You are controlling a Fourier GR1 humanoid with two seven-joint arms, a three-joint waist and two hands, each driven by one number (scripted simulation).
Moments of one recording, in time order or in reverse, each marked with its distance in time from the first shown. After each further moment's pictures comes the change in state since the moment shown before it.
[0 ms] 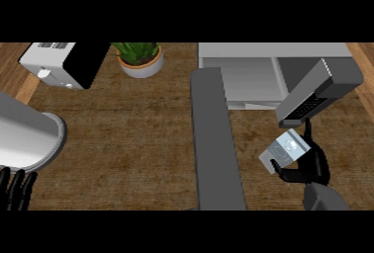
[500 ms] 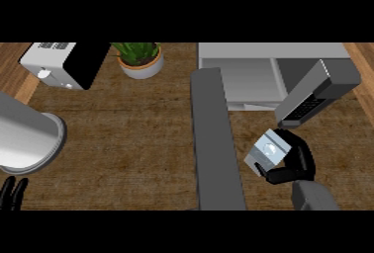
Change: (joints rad) left arm 0.030 0.008 0.042 0.004 0.033 -0.033 -0.024; right arm 0.081 0.067 0.150 -0.308 0.049 -0.017 0.091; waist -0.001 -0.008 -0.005
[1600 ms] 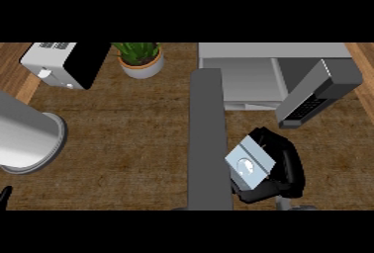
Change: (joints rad) left arm 0.005 -0.004 0.120 0.047 0.068 -0.093 -0.013; right arm 0.240 0.088 0.347 -0.768 -0.035 -0.412 0.473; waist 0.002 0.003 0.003
